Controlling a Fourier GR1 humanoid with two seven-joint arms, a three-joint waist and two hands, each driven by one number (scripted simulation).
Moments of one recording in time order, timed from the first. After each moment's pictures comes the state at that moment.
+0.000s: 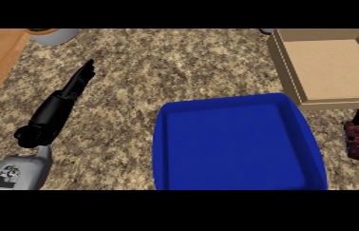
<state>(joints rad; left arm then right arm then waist) -0.19 0.37 -0.07 -1.56 -0.02 -0.11 -0.07 -0.13 -0.95 0.00 -1.69 0.12 0.17 -0.73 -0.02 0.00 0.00</state>
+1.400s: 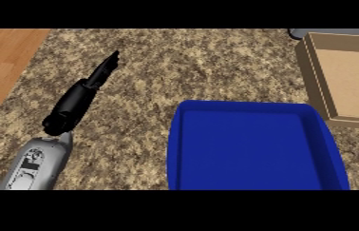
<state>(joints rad) -0.31 0.30 -0.12 -1.50 -0.05 -0.16 -0.08 -0.77 -1.04 0.26 -0.57 0.62 0.26 -0.90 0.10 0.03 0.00</state>
